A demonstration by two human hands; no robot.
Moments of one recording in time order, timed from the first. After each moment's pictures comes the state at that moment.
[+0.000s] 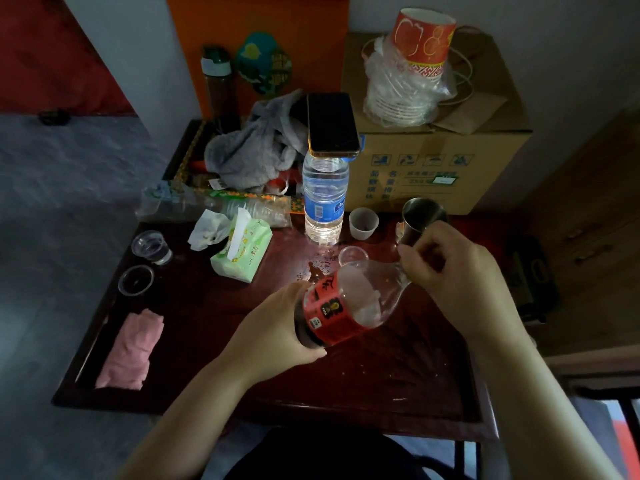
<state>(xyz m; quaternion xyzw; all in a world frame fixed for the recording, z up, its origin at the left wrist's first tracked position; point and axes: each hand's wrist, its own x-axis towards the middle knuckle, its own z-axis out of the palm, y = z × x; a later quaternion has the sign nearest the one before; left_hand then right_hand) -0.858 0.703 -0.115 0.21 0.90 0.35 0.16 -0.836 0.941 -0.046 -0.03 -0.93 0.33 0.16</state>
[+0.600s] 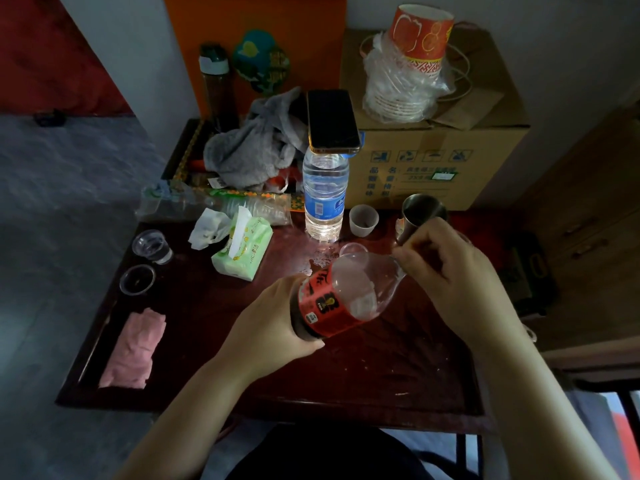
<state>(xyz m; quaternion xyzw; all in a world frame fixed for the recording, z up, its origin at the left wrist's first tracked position) -0.857 0.695 -0.114 0.20 0.91 0.33 0.14 -0.825 0.930 -0.036 -0.02 -0.93 0.36 0.12</state>
